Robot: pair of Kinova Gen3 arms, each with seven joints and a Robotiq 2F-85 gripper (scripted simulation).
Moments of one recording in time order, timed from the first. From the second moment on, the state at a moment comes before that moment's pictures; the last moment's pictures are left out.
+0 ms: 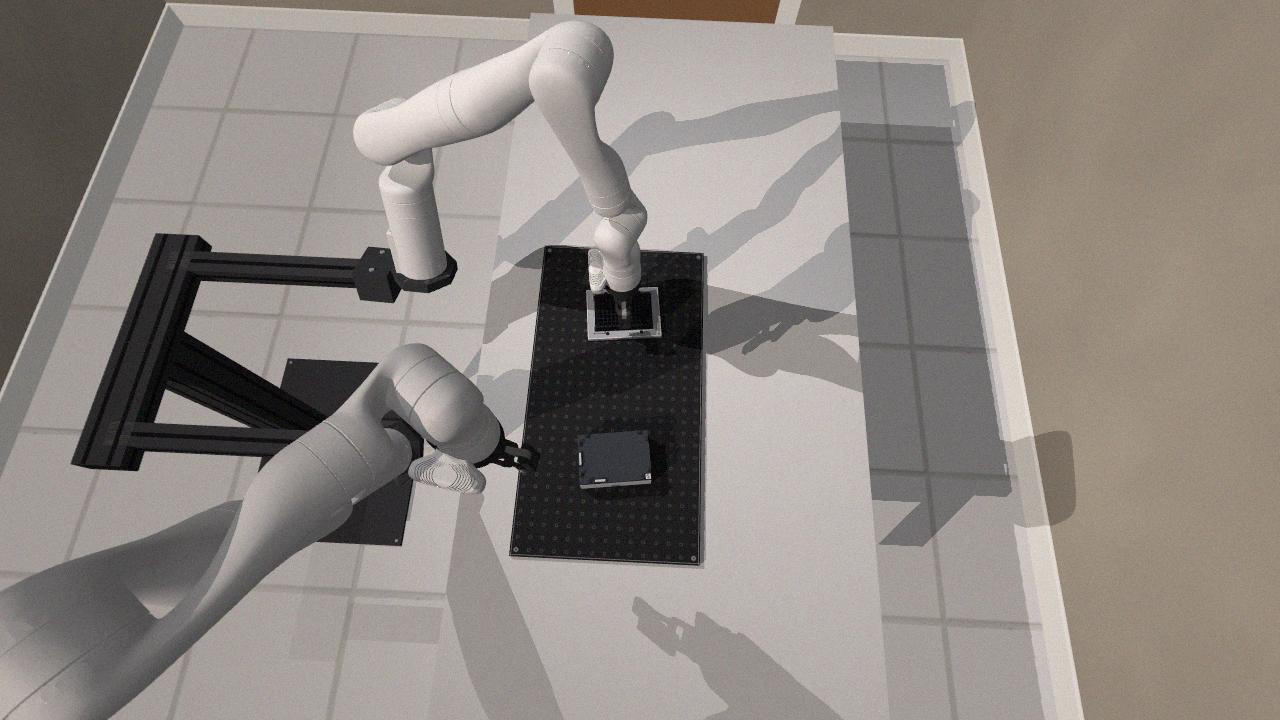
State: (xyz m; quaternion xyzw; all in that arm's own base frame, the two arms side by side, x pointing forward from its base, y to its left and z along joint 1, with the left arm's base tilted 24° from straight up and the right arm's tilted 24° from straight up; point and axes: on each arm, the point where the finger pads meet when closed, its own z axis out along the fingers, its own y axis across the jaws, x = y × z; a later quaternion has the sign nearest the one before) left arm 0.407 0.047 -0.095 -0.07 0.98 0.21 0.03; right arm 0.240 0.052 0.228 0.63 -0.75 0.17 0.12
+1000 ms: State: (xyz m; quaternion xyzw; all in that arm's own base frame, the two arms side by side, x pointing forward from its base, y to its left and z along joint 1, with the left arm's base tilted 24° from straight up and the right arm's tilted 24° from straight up) left arm 0.407 0.043 -0.087 -0.07 0.98 0.20 0.03; right arm 0.240 0.052 0.228 0.63 -0.75 0.17 0.12
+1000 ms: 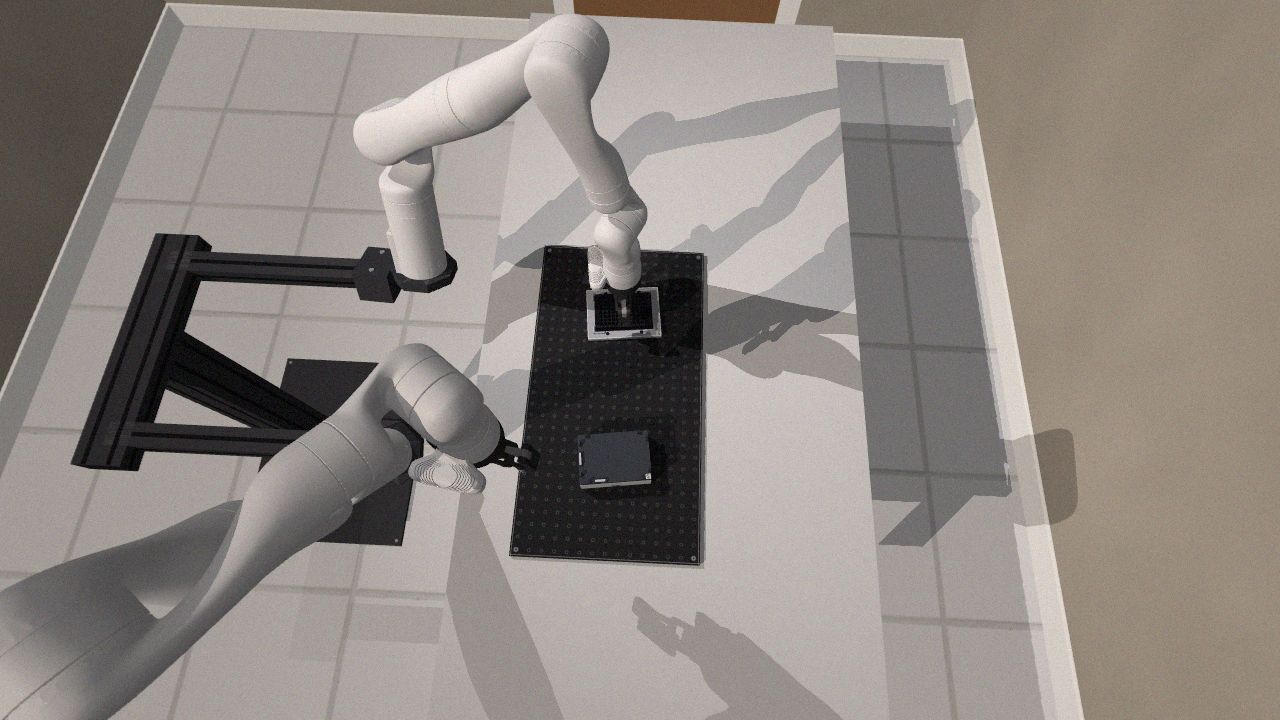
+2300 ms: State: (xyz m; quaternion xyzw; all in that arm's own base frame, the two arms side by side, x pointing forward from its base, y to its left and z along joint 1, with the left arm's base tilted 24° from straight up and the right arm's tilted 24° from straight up) left arm 0.407 0.039 -0.077 -0.07 0.98 0.21 0.03; right arm 0.240 0.052 0.228 0.63 -0.75 0.17 0.12
